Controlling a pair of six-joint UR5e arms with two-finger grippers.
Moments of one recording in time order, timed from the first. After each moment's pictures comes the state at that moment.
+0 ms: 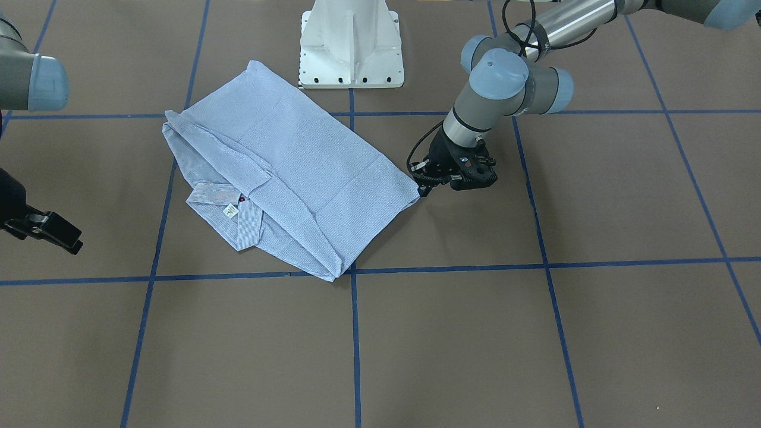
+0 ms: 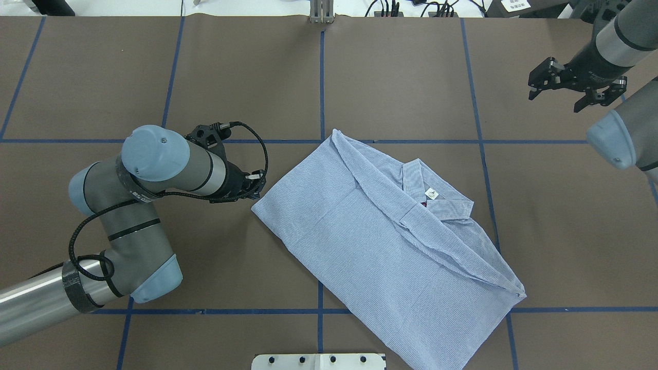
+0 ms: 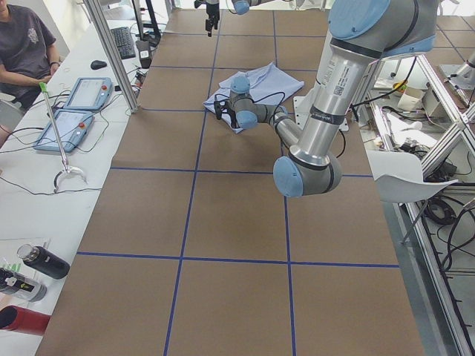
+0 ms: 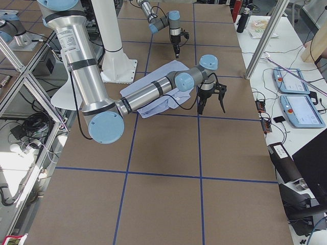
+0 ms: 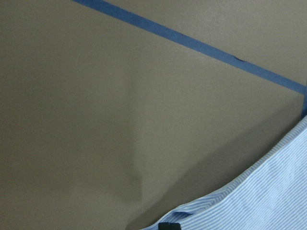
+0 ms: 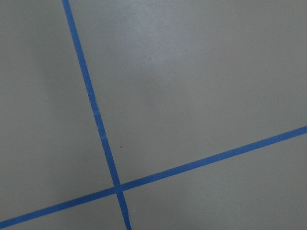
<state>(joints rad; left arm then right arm) -0.56 -2.05 -1.65 -2.07 -1.91 -1.57 1.12 -1.25 1.73 -1.57 2.19 0.96</state>
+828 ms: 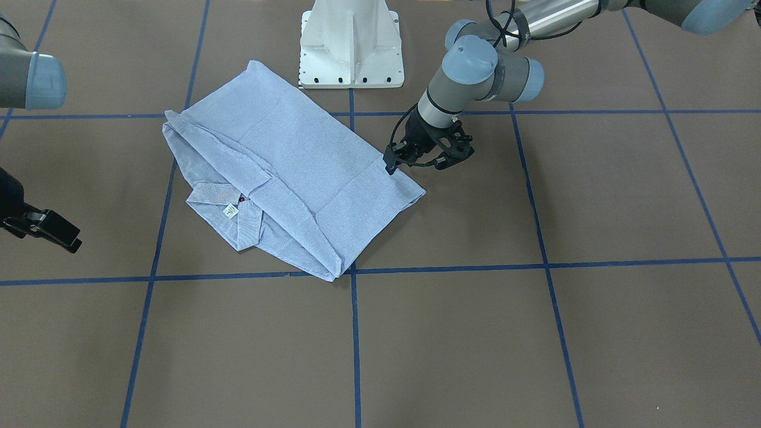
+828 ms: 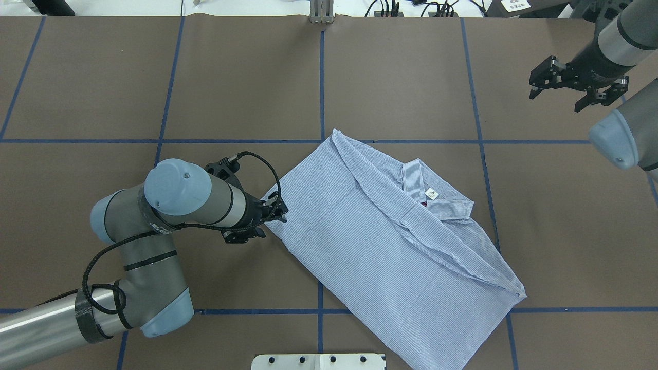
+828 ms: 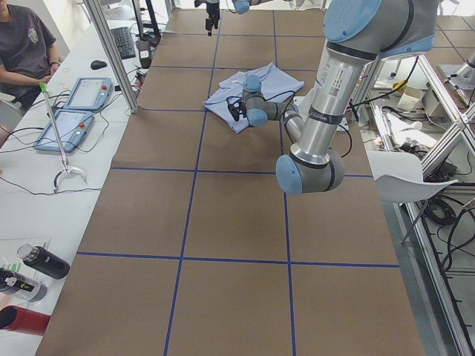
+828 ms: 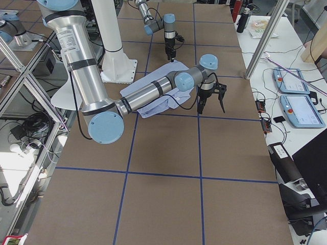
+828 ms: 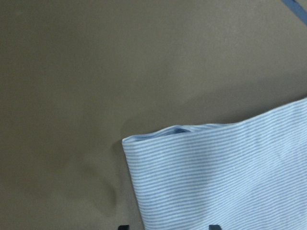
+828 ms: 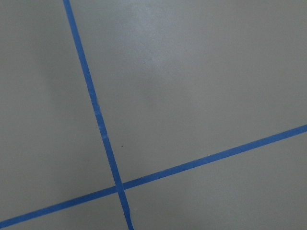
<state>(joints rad) -0.44 -2.05 -1.66 -2.08 -1.91 -1.91 1.13 -1.26 1.74 -1.56 2.20 0.96</state>
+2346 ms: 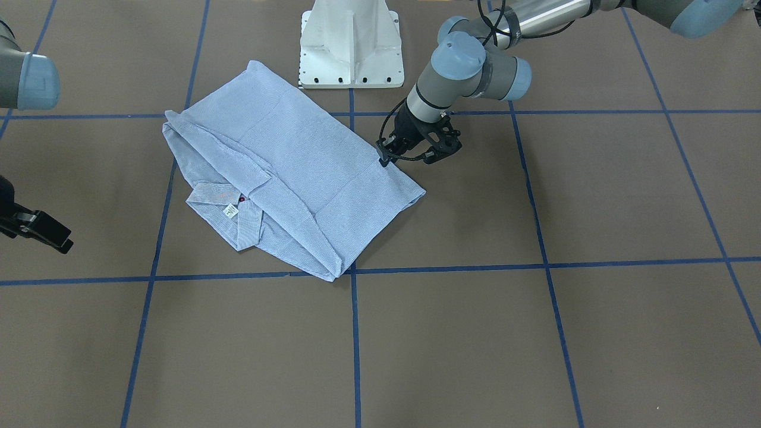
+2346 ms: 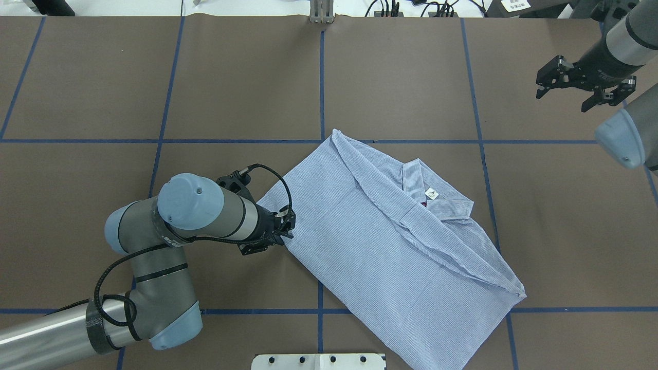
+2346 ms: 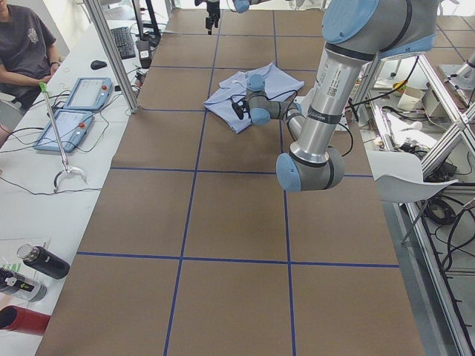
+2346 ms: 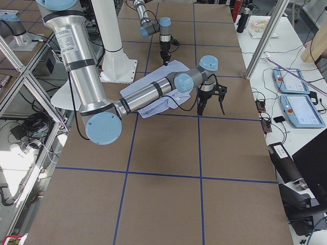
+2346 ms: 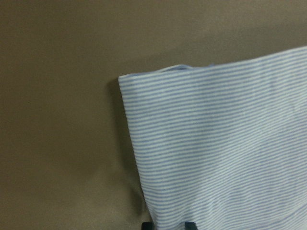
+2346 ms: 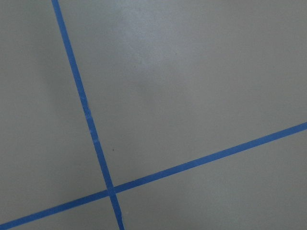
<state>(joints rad) -0.42 -2.07 -1.65 -2.11 -1.89 -1.95 1.14 -1.27 1.74 -1.57 2.20 0.96</state>
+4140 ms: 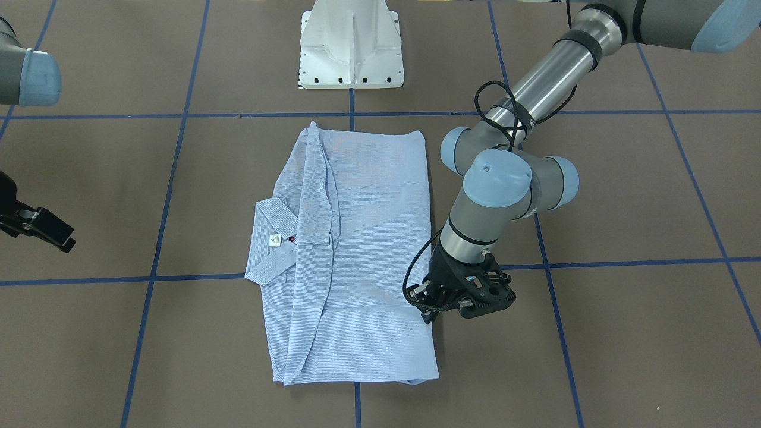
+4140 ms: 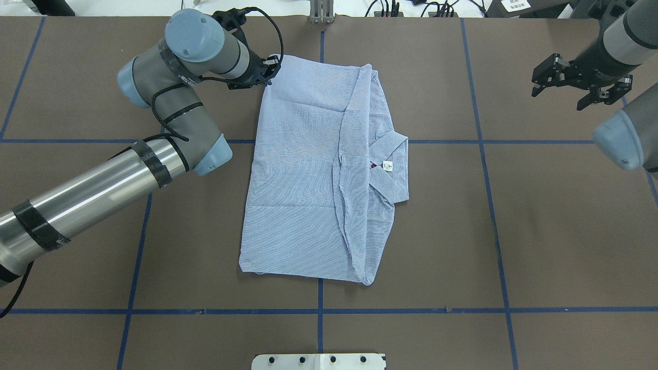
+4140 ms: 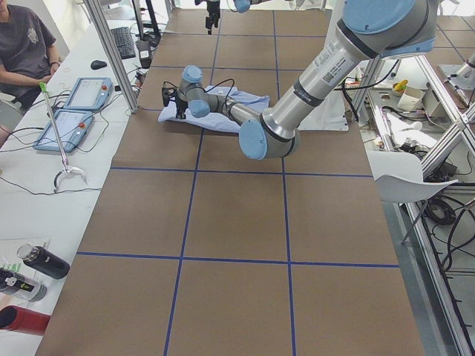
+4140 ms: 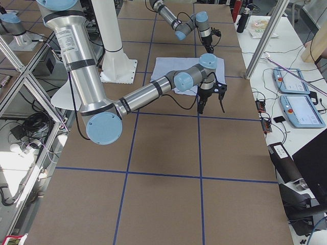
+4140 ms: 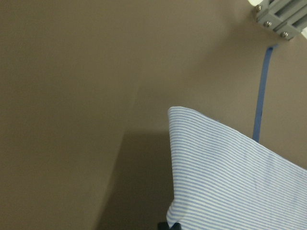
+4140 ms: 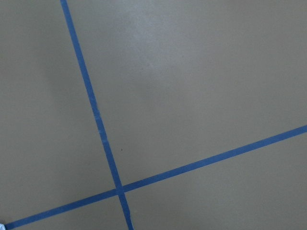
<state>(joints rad) -0.81 -2.44 -1.05 -2.28 -1.84 -1.40 1.12 -1.26 1.77 -1.56 2.19 0.99</state>
